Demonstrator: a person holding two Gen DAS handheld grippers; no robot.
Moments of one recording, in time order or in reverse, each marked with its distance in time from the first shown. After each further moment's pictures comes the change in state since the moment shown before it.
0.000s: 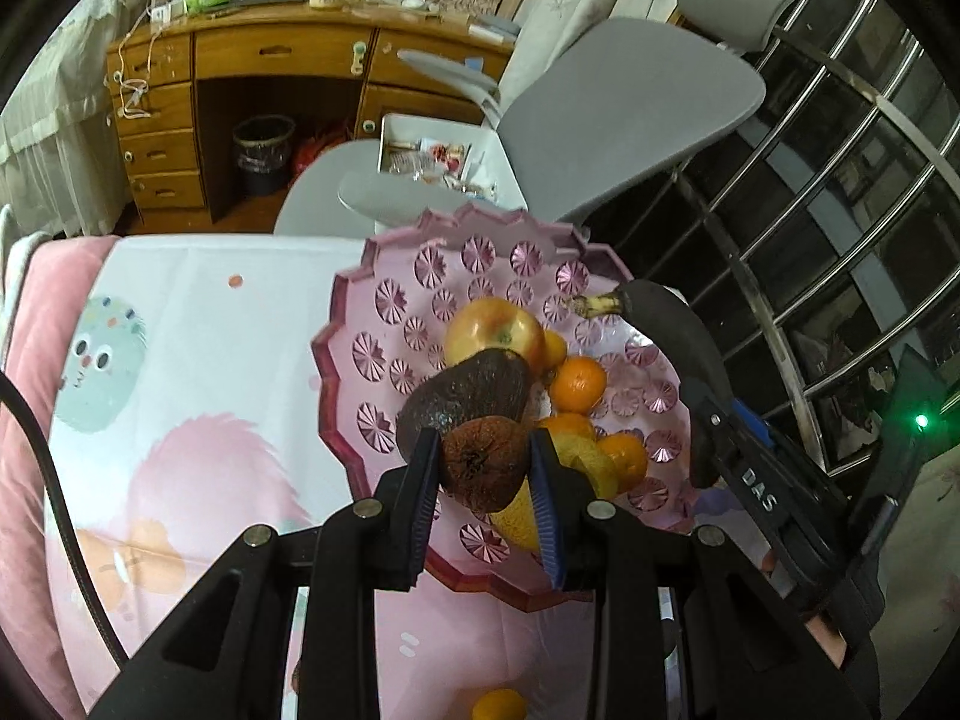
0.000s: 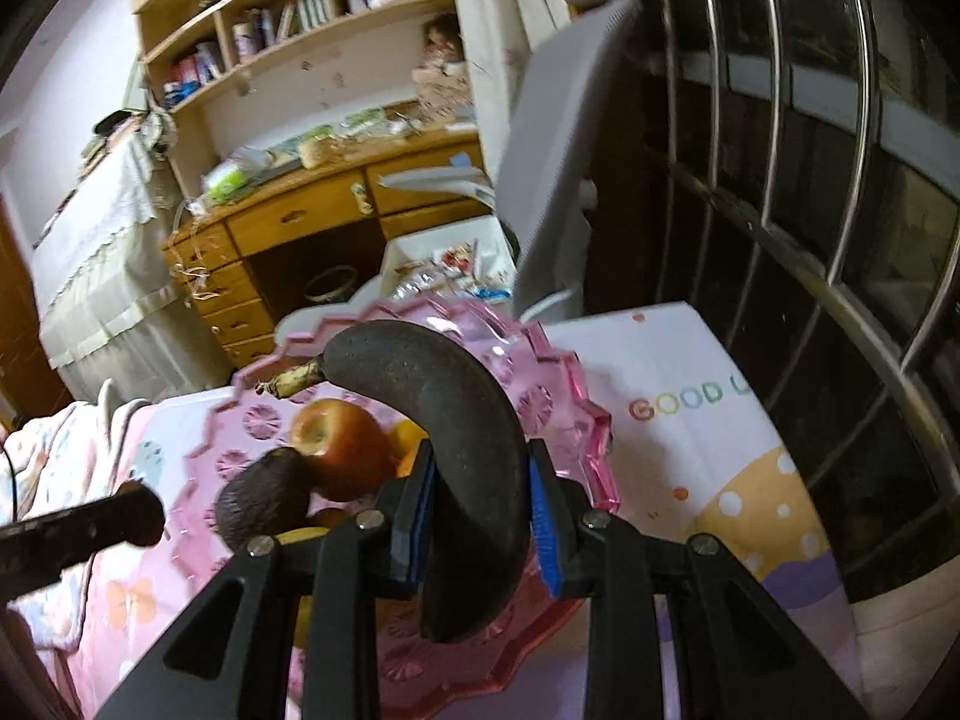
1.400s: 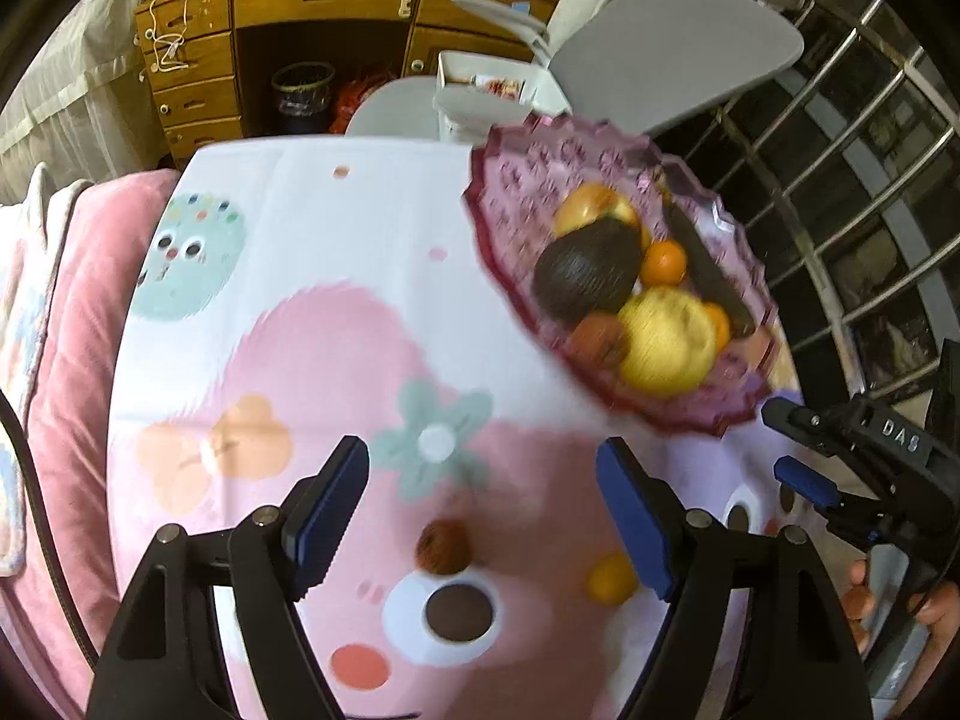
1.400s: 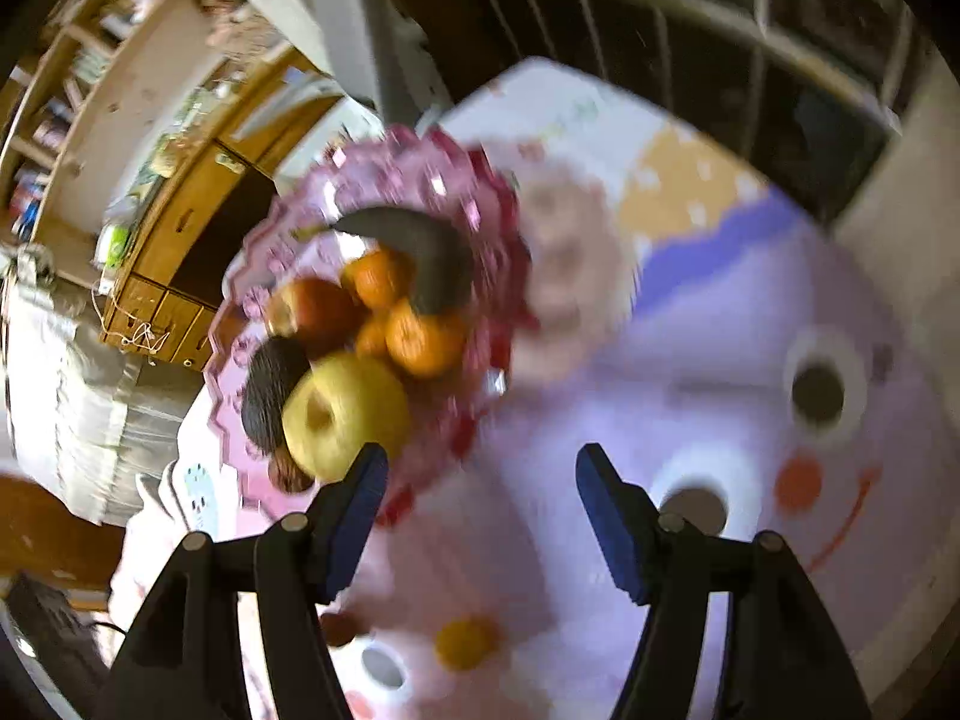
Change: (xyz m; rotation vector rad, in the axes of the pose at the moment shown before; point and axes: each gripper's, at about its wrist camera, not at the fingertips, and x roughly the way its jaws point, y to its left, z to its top) left arm -0.035 0.063 -0.062 -0.005 0.146 0.092; right arm -0.049 -0.005 -0.071 0.586 0.404 -0.025
